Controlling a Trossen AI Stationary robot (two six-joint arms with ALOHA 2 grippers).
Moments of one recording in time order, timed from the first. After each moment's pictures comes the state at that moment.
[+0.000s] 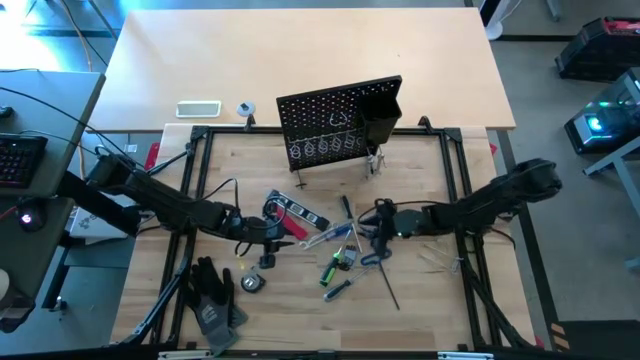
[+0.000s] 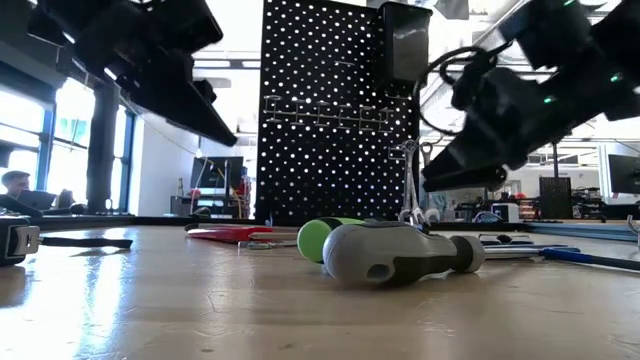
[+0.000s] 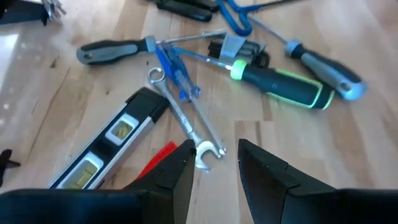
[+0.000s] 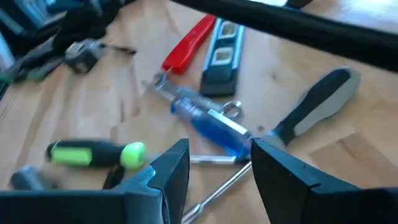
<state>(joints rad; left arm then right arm) -0.30 1.33 0.62 0.02 -0.28 -0.17 0.19 1.44 0.35 0.57 0.28 0.50</state>
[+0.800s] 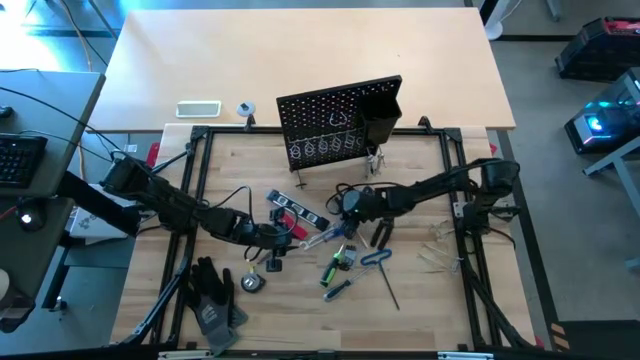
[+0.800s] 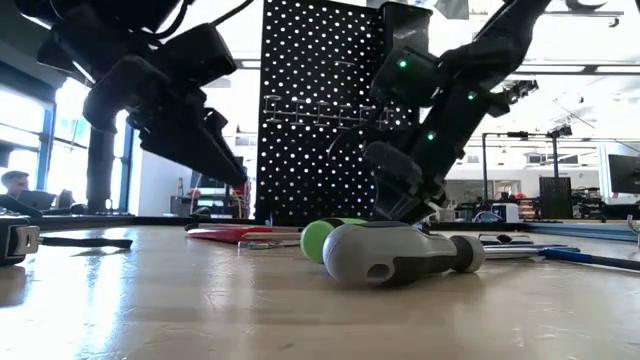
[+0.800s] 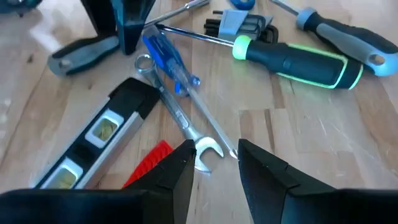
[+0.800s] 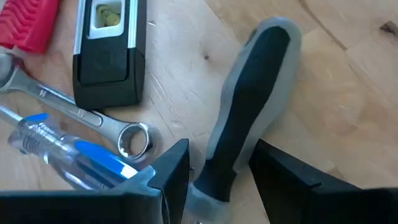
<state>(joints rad) -0.30 1.49 0.62 0.14 -0.28 -0.11 -0.05 1.82 0.87 -0.06 0.13 0.52</state>
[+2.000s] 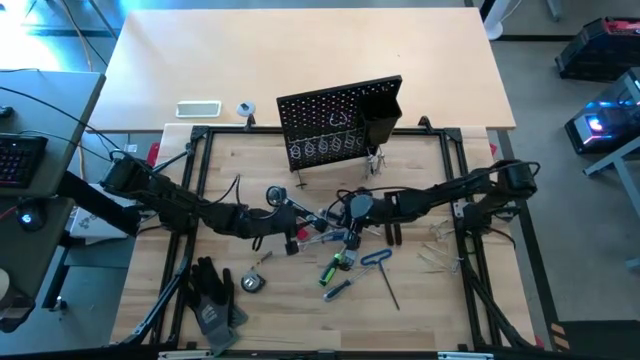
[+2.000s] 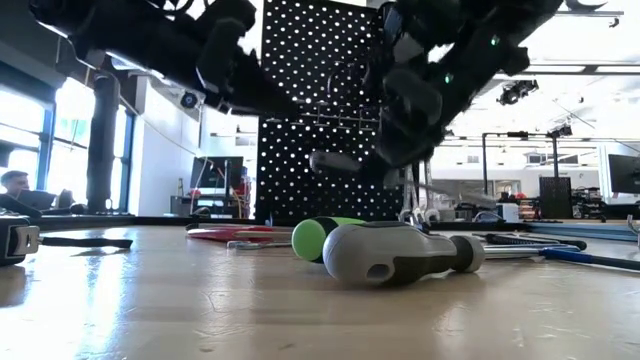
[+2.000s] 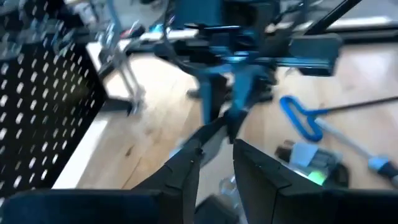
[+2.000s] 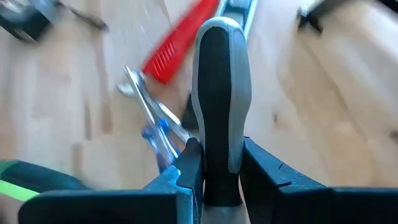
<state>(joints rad) -0.24 1.49 0.62 0.53 -0.50 -0.01 0.07 1.62 0.87 -0.03 0.16 0.31</state>
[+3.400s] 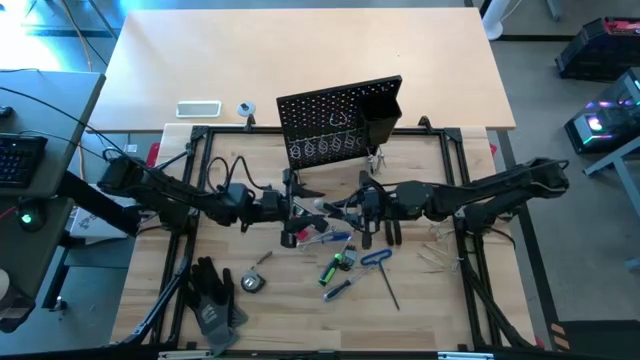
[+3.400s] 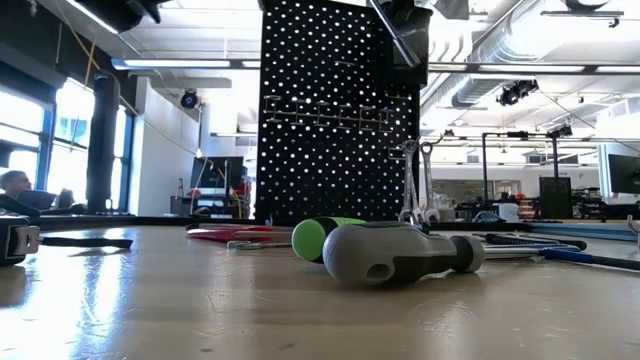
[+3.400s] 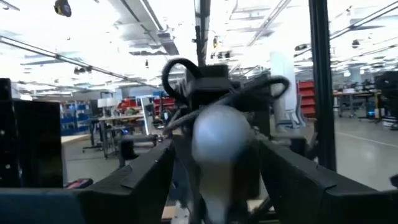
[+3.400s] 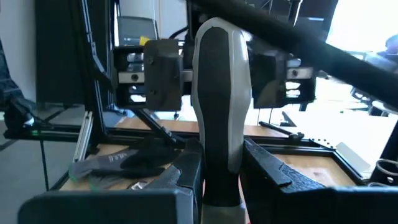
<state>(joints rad) -0.16 1.46 0.74 1.07 -0.15 0.15 0.17 1.36 0.87 0.44 0.14 -0.06</state>
